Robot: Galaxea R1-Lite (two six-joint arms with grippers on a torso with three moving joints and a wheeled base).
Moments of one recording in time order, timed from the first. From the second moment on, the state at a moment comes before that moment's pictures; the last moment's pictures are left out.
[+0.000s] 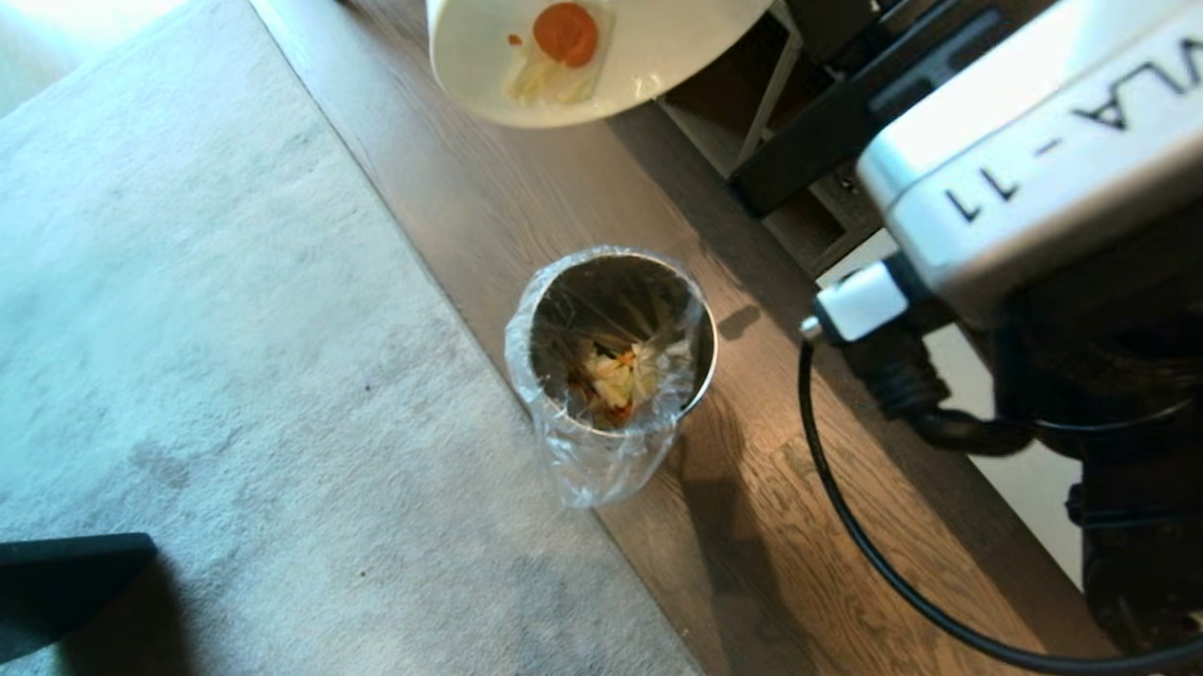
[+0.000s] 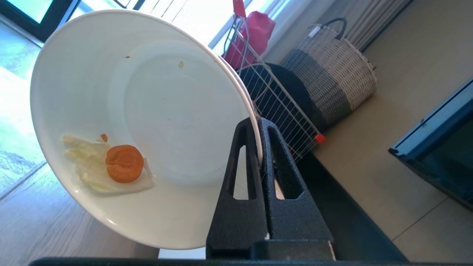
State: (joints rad) left arm 0.00 0.00 0.00 -0.01 0.01 -0.09; right arm 0.93 1.69 -1.04 -1.52 0.23 -1.36
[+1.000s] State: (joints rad) left arm 0.00 0.00 0.00 -0.01 0.01 -0.09; right arm 0.94 1.71 -1.24 -1.52 0.24 -1.35
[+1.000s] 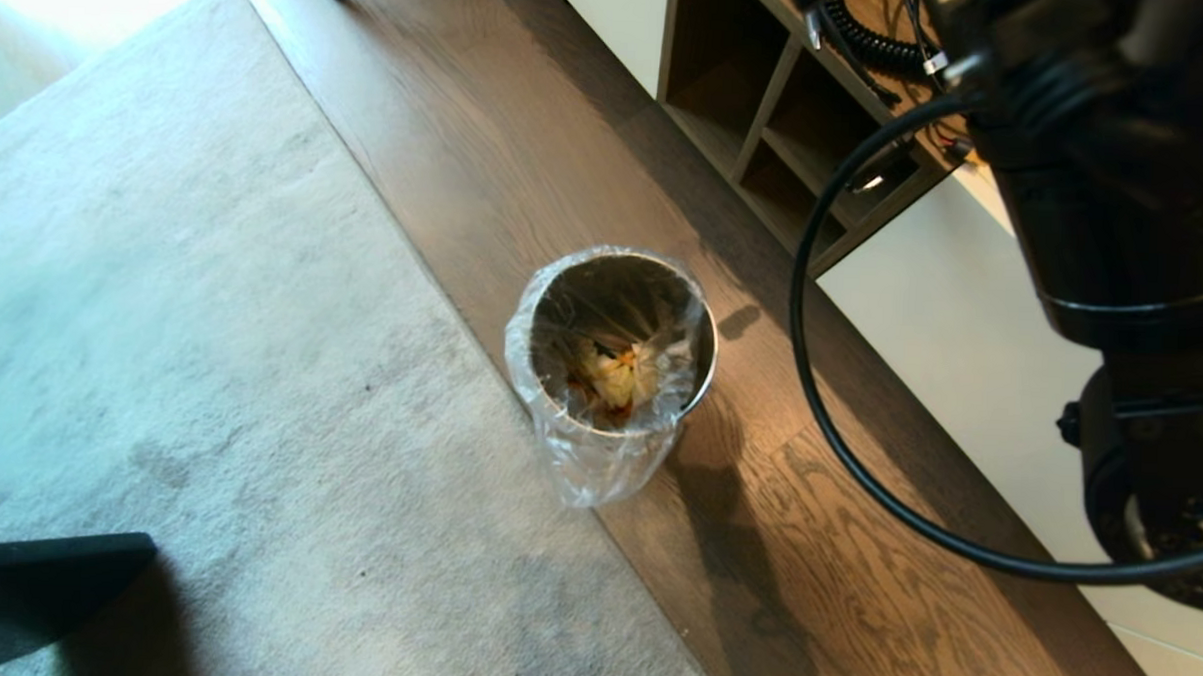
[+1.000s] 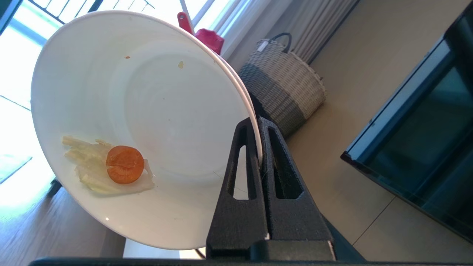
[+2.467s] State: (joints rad) left arm 0.00 0.00 0.00 -0.01 0.01 -0.09; right arm 1.04 1.70 -1.33 -1.52 0.24 -1.36
